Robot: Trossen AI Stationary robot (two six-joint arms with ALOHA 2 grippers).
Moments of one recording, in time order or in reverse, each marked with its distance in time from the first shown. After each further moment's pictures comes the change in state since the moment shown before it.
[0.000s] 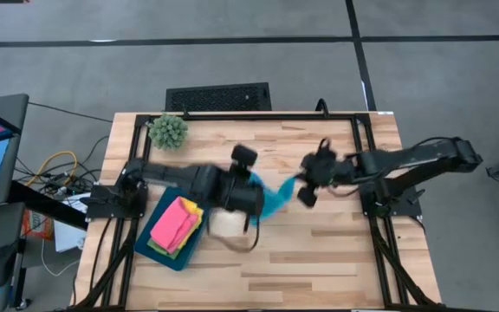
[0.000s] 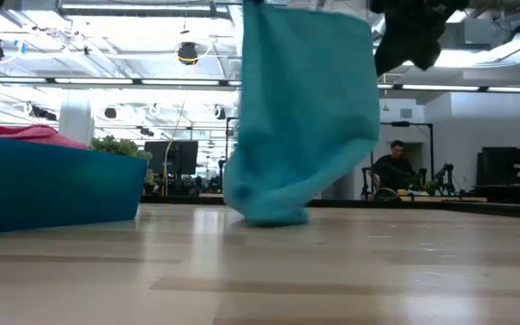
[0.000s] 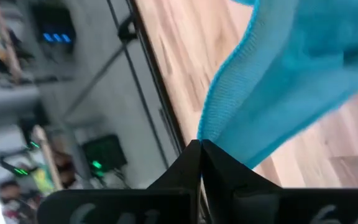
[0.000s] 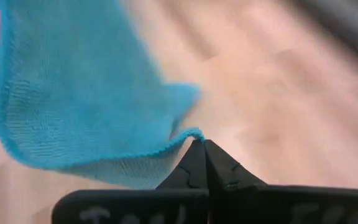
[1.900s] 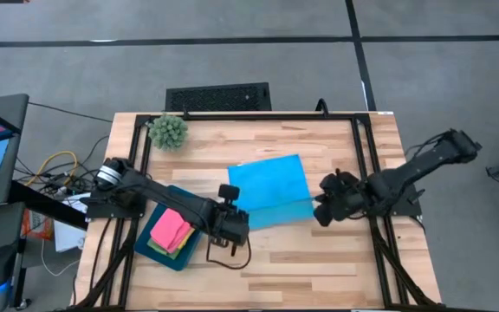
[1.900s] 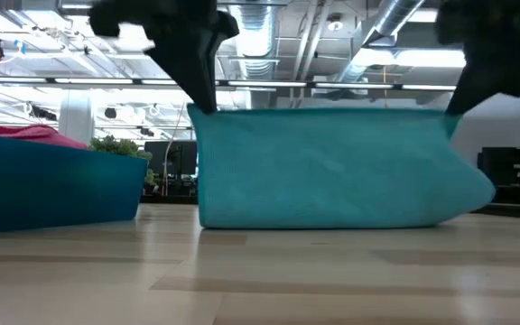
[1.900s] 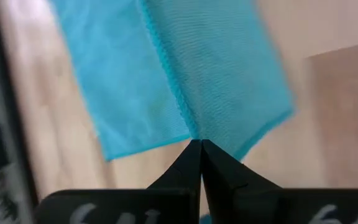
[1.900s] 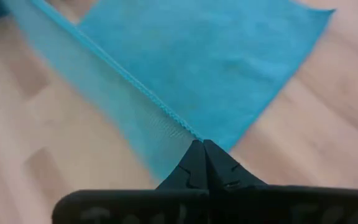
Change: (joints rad) left arm -0.109 -0.180 -0.824 0.544 0.288 -0.410; right arm 0.308 -0.091 -0.225 -0.142 0.122 0.565
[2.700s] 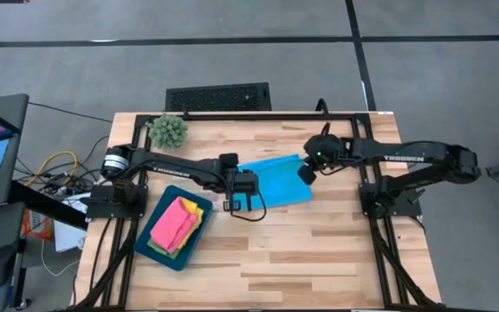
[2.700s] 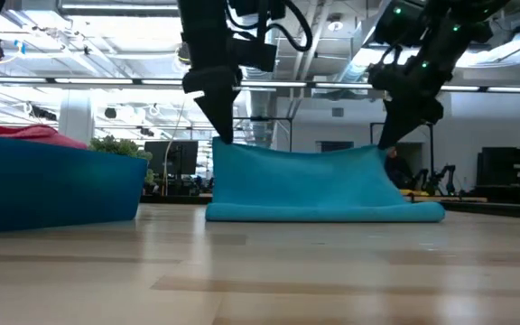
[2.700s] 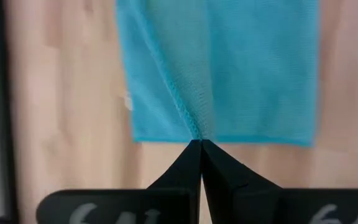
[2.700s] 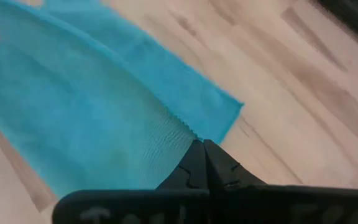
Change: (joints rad) left arm 0.300 0.000 -0.024 0.050 0.101 0.011; right arm -0.706 0.116 0.000 0.240 -0.260 -0.706
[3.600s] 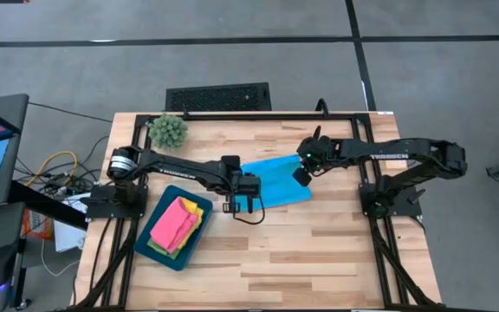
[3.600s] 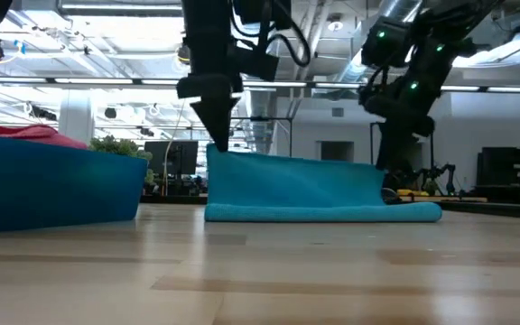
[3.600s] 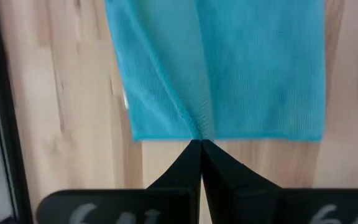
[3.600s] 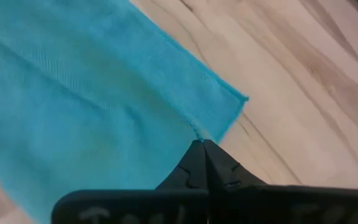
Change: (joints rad) left arm 0.005 0.057 0.049 -0.062 -0.002 0.025; right arm -0.020 0.142 0.000 0.052 0.008 -0.051
